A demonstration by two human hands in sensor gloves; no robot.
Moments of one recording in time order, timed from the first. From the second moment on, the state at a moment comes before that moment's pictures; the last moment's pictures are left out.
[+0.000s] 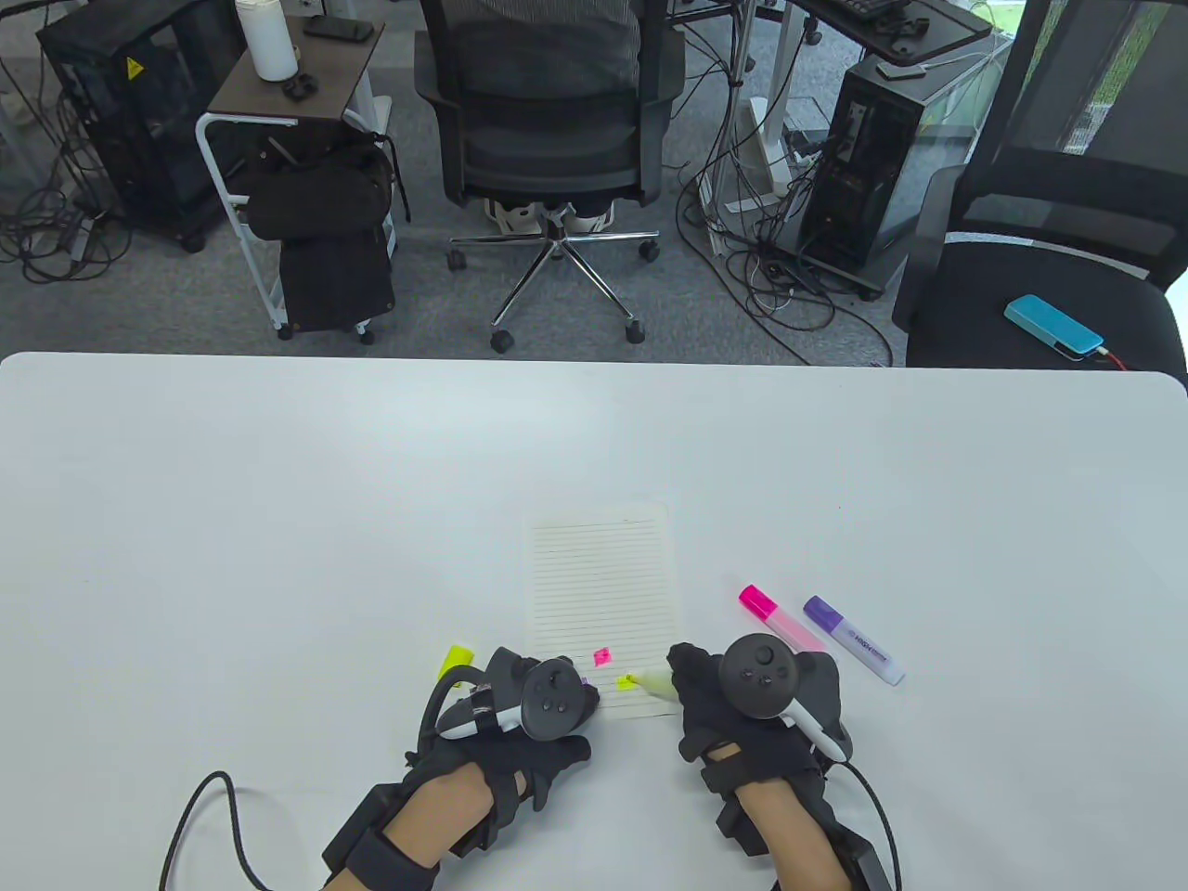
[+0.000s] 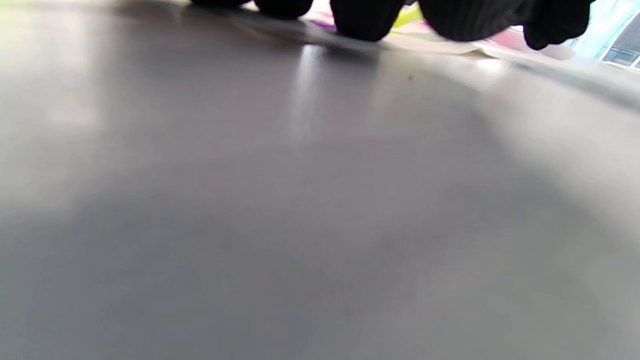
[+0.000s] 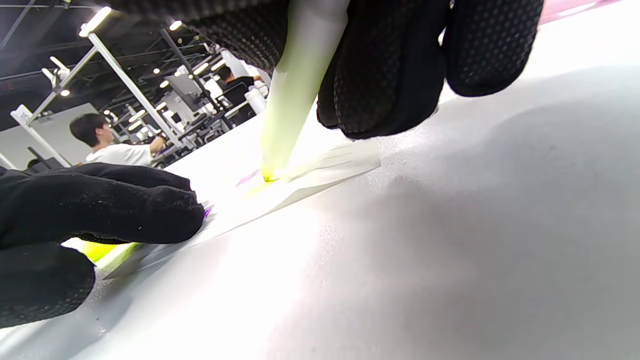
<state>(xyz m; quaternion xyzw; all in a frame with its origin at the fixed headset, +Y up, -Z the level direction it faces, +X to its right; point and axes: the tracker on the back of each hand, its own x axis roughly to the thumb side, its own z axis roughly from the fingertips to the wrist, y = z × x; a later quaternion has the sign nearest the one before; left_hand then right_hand) -0.097 -0.776 -0.280 -0.21 -0.26 0.05 0.94 0.143 -0.753 -0.281 0.09 0.10 0.96 0.26</state>
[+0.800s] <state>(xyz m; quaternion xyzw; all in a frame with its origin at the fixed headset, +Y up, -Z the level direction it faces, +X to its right) -0.098 -0.775 -0.281 -0.20 -0.26 0.05 0.94 0.153 -0.747 -0.275 0.11 0.01 0.91 0.41</state>
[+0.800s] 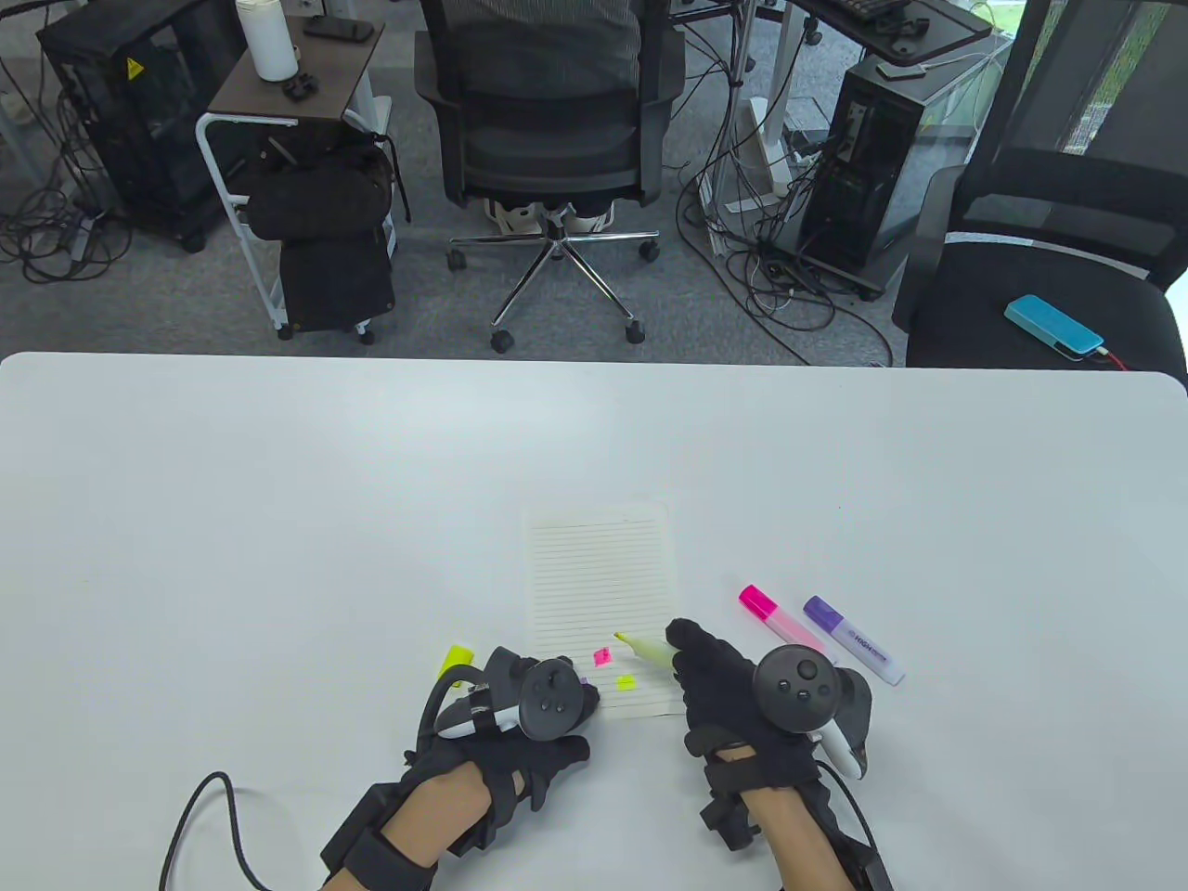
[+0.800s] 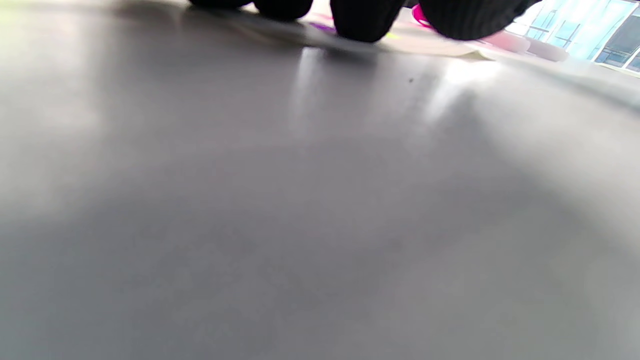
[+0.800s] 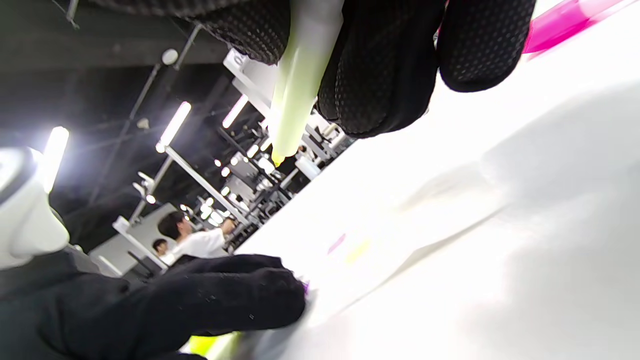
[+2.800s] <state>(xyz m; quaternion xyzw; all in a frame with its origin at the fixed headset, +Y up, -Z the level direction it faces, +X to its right) -0.182 -0.751 -0.322 -0.08 -0.16 0.18 0.97 0.147 -0.748 -0.274 0.18 0.05 0.85 0.49</state>
